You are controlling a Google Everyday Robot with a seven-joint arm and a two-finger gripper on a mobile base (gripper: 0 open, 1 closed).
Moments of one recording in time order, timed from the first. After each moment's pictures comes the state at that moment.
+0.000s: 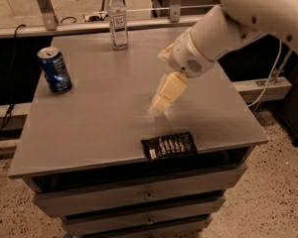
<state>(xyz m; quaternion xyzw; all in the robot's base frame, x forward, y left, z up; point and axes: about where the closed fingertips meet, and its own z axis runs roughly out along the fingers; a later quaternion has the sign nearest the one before) 0.547 -0.043 0.904 -0.62 0.71 0.16 0.29</state>
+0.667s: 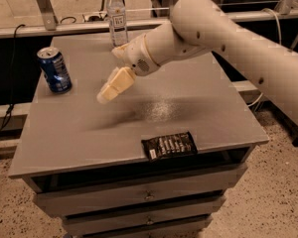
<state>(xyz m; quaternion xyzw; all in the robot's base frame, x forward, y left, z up) 0.605 0.084 0.891 -0.59 0.65 0.29 0.38</state>
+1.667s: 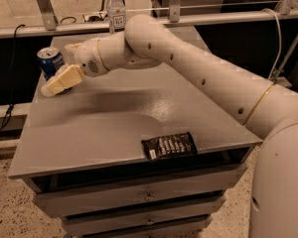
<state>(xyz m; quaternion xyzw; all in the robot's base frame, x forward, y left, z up) 0.623 0.222 0.904 -0.55 0.59 0.40 0.44</state>
